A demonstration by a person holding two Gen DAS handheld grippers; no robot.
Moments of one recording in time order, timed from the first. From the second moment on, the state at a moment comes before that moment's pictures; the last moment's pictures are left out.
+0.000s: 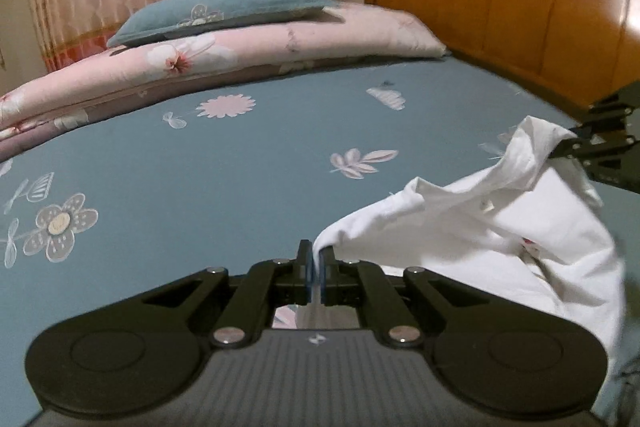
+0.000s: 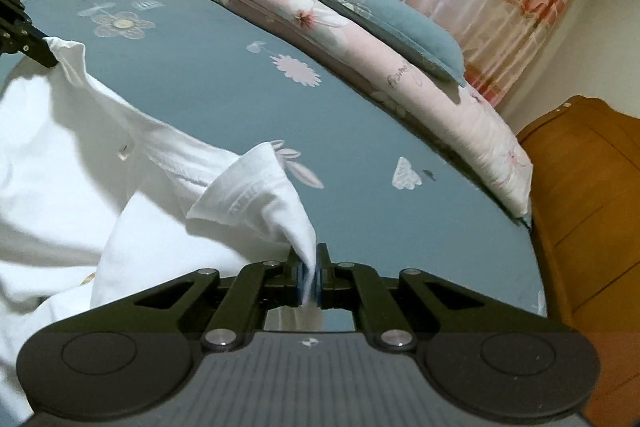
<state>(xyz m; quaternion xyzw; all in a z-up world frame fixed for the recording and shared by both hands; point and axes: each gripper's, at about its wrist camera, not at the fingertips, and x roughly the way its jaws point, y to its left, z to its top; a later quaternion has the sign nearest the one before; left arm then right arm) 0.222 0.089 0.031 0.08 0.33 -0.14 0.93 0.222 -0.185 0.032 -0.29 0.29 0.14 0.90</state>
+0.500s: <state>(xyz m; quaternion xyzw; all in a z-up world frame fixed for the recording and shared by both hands) 0.377 0.059 -0.021 0.14 0.38 -0.07 0.91 0.391 -0.181 -0.038 -0.29 0.35 0.11 0.88</state>
